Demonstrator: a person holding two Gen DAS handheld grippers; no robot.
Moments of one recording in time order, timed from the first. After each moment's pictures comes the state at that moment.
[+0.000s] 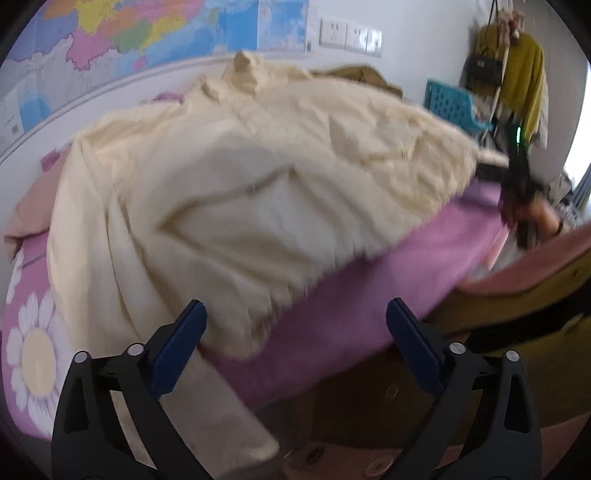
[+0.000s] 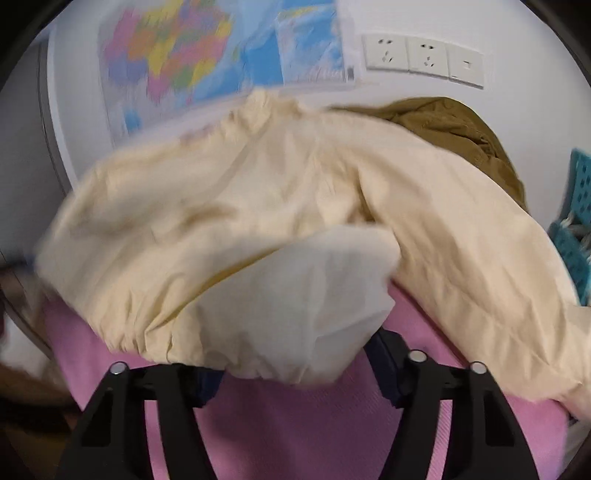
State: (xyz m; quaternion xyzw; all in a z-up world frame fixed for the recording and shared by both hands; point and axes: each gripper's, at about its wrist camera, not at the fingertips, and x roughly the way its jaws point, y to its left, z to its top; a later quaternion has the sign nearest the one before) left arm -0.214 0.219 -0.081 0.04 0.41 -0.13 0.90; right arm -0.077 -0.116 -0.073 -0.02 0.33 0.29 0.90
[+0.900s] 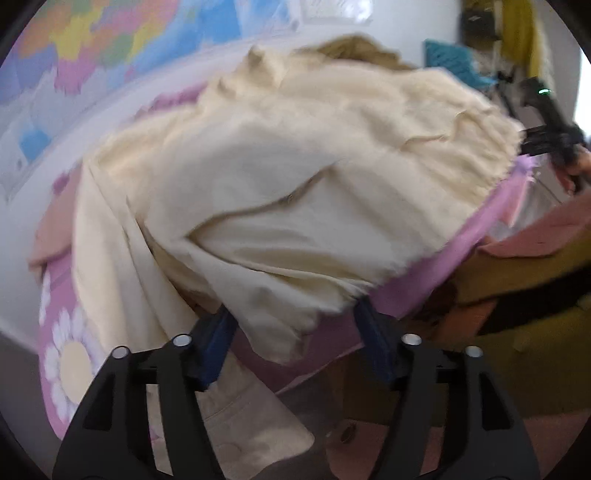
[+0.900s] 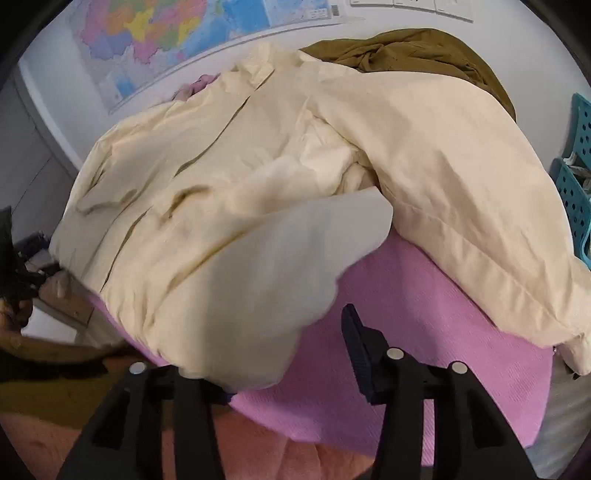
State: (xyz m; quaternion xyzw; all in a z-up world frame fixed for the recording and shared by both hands) left arm -0.205 0.251 -0.051 0.11 0.41 -0.13 0.90; right arm -0.115 -0.140 -0.055 -0.04 0.48 0.29 0.83
